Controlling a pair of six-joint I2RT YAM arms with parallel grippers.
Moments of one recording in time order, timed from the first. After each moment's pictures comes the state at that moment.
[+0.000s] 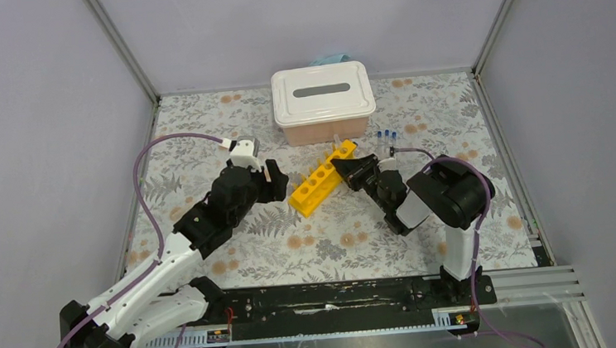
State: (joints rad) left arm -0.72 0.92 0.75 -0.24 -0.28 -0.40; right arm 0.58 1.91 0.44 1.43 0.07 1.43
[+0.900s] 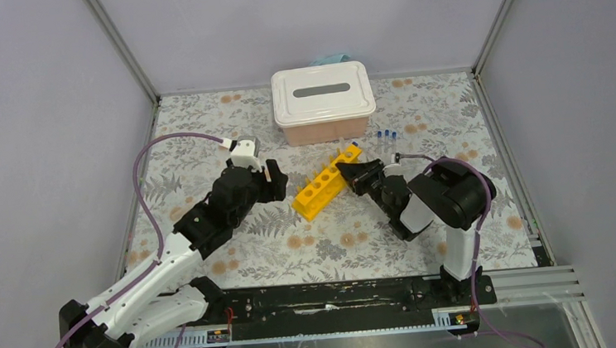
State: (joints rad) left arm -0.73 0.92 0.76 -0.25 -0.31 -0.39; right arm 0.58 1.91 0.37 1.48 0.08 1.49
